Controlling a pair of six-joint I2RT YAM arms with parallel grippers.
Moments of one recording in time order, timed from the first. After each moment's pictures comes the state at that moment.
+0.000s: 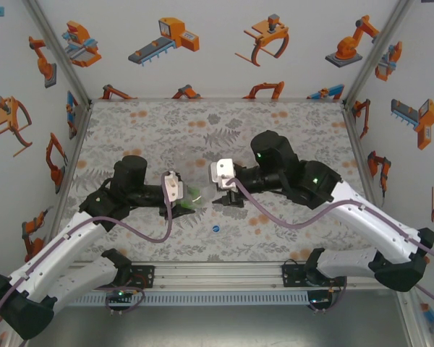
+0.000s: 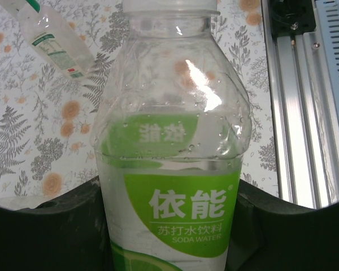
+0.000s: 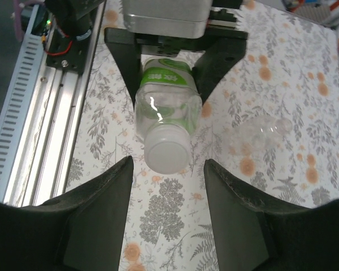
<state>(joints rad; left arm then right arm) -0.66 0.87 0.81 -0.47 0.75 0.64 0.98 1.20 1.40 -0.71 -0.54 -0.65</state>
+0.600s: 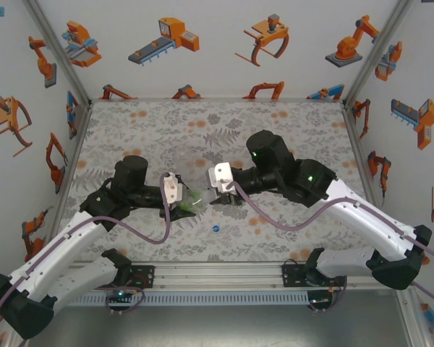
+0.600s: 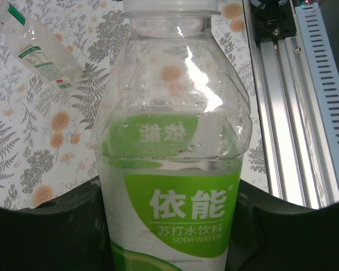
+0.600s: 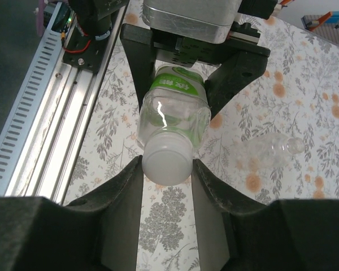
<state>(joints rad) -0.66 0.88 0.81 -0.47 0.80 0.65 0.97 1.22 1.40 -0.72 -0.62 -0.70</state>
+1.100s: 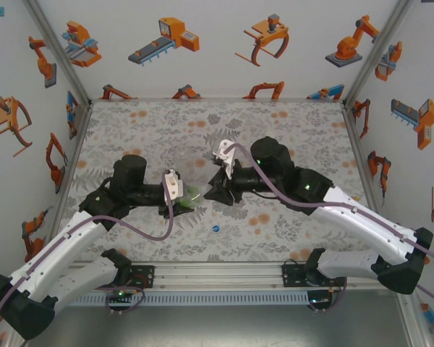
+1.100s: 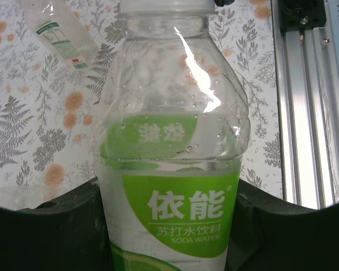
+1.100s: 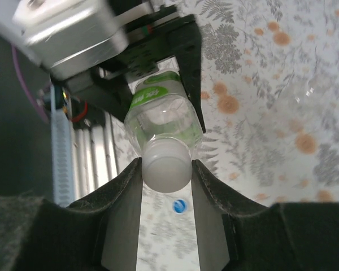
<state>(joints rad) -0.65 0.88 0.81 -0.47 0.72 0.64 0.98 1.16 1.24 -0.44 -0.37 -0.03</state>
